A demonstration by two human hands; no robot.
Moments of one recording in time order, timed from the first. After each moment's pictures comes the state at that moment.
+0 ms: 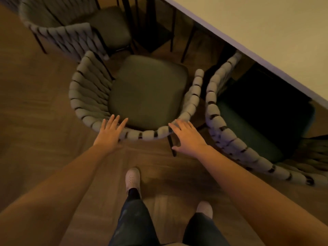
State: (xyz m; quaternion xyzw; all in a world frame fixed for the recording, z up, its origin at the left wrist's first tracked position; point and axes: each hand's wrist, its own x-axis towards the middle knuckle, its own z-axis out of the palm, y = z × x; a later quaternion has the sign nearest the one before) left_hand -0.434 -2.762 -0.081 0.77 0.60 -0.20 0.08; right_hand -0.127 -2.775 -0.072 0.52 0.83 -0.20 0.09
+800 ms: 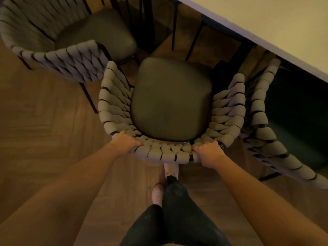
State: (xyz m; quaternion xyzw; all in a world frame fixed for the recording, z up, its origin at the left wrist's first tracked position) left_hand -0.559 -2.565 -0.099 0.86 0.31 -0.40 0.08; right_hand -0.250 -2.664 -0.106 0.57 0.74 -0.23 0.28
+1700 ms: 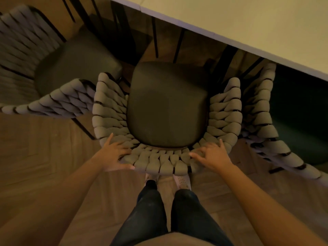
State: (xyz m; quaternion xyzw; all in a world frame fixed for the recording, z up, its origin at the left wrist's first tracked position) left_hand -0.613 -2.419 -0.092 0.89 0.29 -0.30 0.16; right_hand -0.260 -2.581 -0.100 0.73 0.58 -0.33 0.12
